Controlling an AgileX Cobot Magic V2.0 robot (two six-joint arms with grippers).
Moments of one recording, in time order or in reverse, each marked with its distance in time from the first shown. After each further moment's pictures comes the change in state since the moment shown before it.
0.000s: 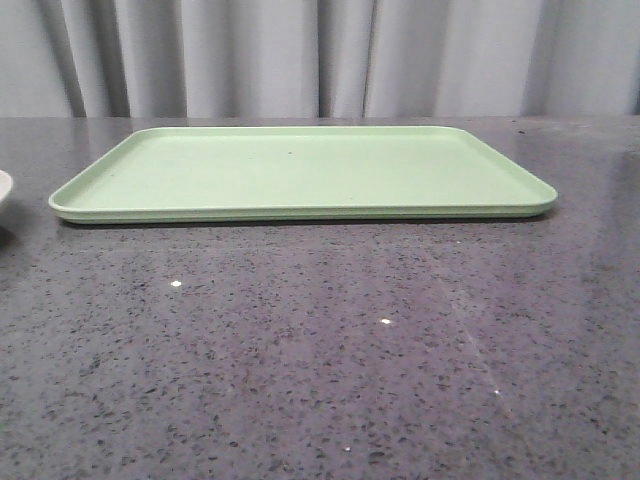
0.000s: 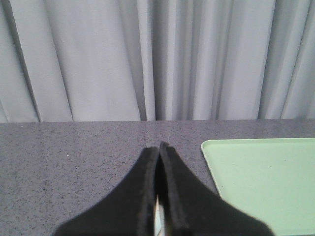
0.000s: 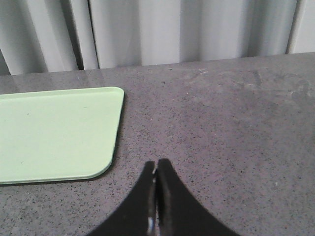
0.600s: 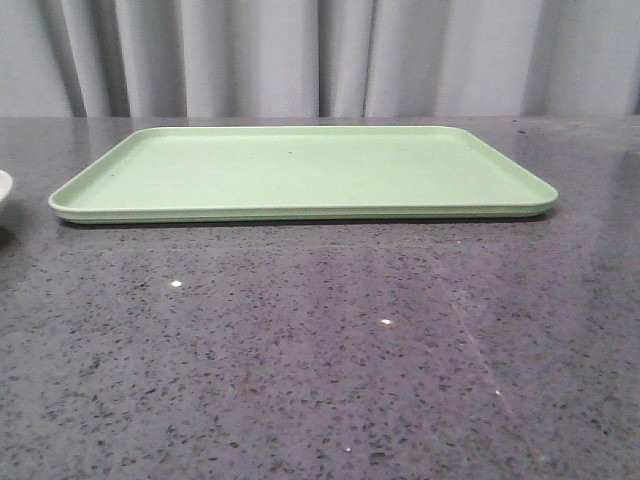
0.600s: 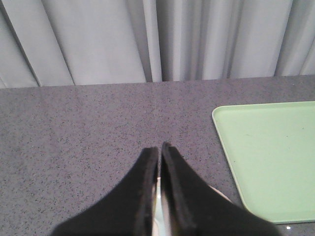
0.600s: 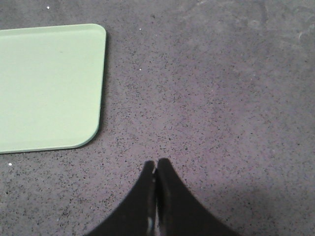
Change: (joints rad) left arm 0.000 0.347 -0.237 0.043 0.138 0.000; right arm 0.000 0.397 -0.280 -0.003 0.222 0.000
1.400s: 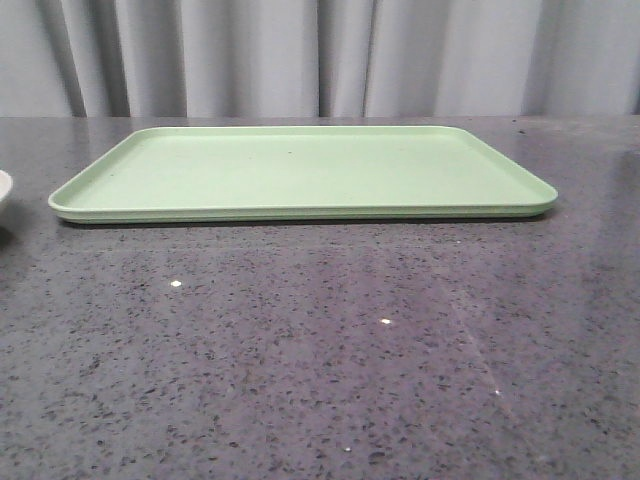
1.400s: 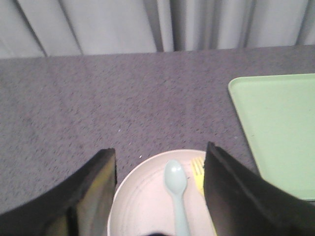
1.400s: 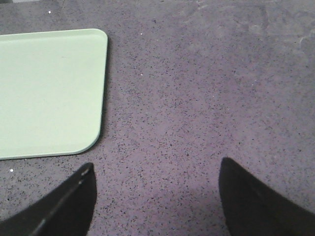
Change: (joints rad) left arm 0.006 0.054 -0.003 0.103 0.075 -0.084; right arm 0.000 0.009 -0.004 -0.001 -0.020 0.000
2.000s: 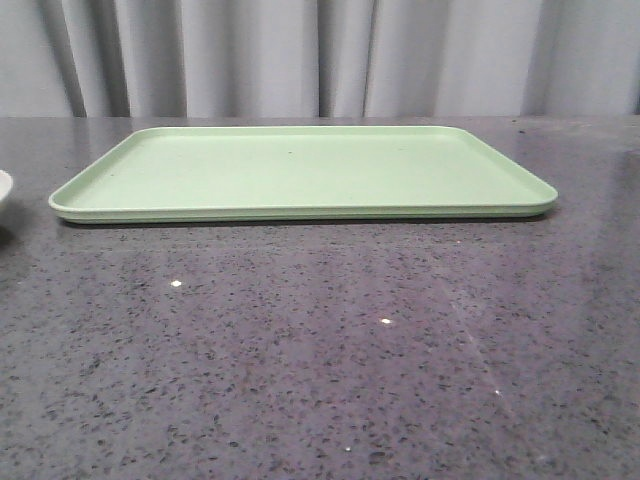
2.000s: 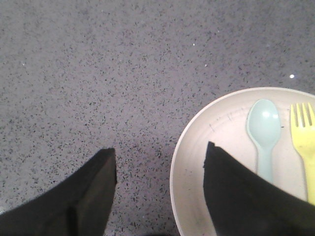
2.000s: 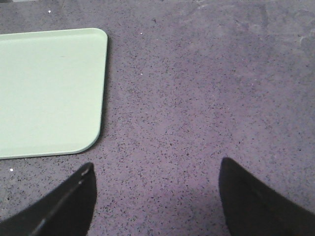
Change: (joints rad) left arm 0.154 0.268 0.000 0.126 0.089 -0.121; right arm 0.000 0.000 0.000 0.000 0.000 0.000
